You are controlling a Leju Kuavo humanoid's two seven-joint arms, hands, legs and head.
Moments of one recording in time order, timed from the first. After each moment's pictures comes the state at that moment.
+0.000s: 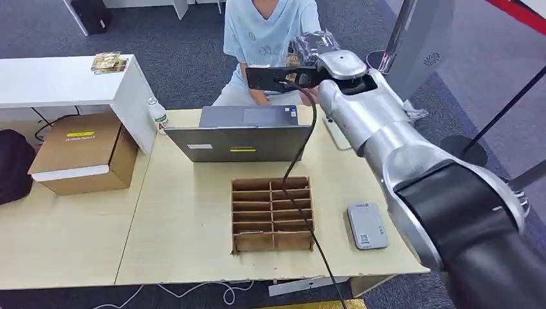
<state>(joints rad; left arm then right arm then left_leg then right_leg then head) -0.06 -0.05 0.67 -0.19 -1.45 -0.26 -0.60 -1.36 0.17 0.56 -0.35 1.20 0.12 0.14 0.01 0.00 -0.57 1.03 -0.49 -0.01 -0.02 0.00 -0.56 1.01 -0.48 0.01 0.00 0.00</state>
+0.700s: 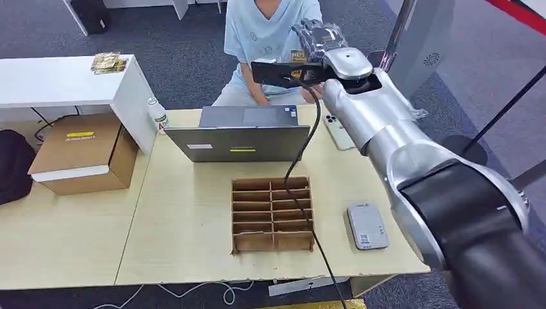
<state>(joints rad) -0.06 -0.05 0.67 -0.19 -1.45 -0.27 -0.60 -1.36 0.15 0.55 -0.36 1.25 0.02 0.13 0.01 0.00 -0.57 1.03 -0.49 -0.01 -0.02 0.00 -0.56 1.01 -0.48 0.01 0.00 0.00</state>
